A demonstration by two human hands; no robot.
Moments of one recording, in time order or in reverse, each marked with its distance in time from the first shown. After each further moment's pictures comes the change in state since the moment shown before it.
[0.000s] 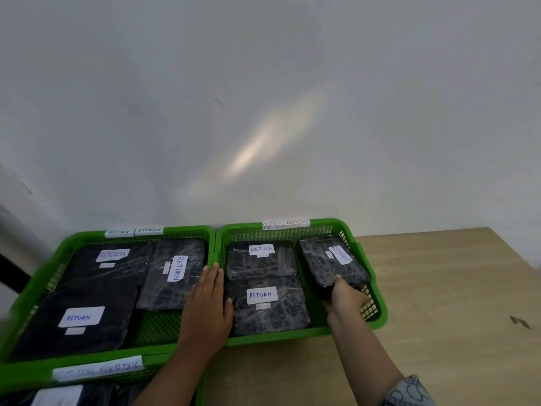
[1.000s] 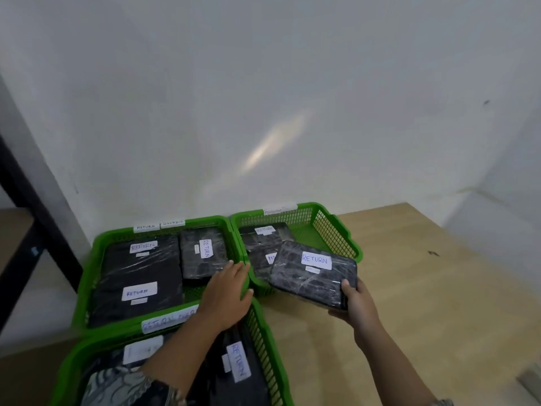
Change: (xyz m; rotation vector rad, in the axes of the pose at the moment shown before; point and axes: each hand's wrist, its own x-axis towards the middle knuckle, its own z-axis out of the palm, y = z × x) left_hand -0.068 -0.051 -0.095 -0.130 -0.242 0.399; right_hand -0.170 0.085 -0.110 -0.250 -0.197 -0.423
